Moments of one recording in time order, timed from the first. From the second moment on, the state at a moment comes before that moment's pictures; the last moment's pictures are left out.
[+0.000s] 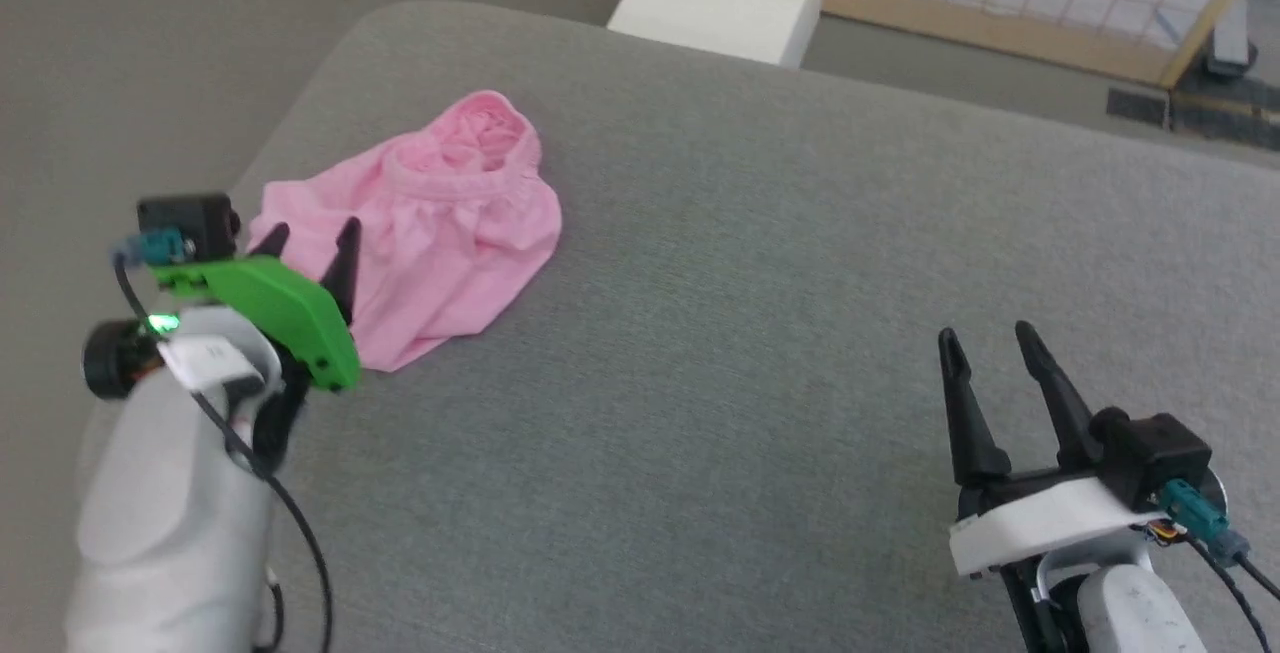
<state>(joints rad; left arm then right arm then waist) -0.52 0.25 -0.04 0.49 -0.37 -0.12 0.18 -0.10 -0.05 0.03 0.18 0.17 0.13 -0.25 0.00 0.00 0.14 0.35</state>
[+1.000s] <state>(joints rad) -0.79 0.30 -0.26 0.57 -0.46 -0.12 0.02 -0.14 -0.05 0.04 0.19 0.22 0.13 -0.26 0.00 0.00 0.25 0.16</state>
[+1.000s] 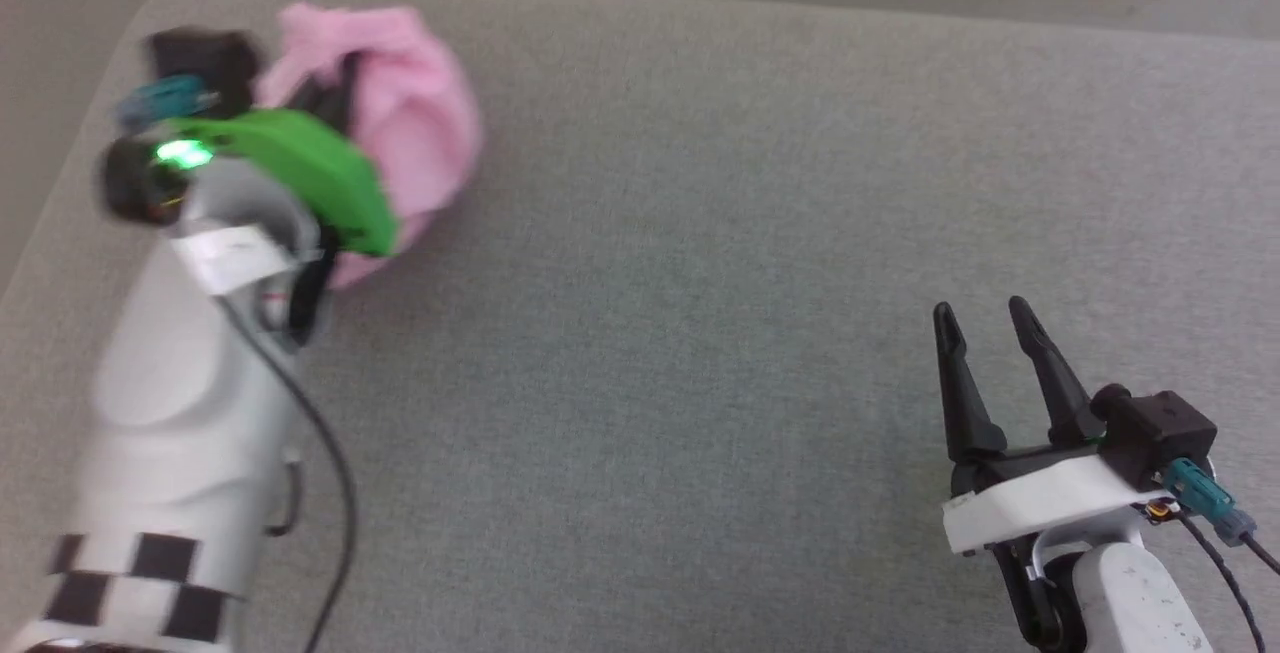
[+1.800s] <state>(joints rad) -0.57 0.21 -0.75 0.39 -0.82 -0.08 0.26 -0.06 -0.05 -0.04 0.16 0.27 0.13 -0.26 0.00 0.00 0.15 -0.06</state>
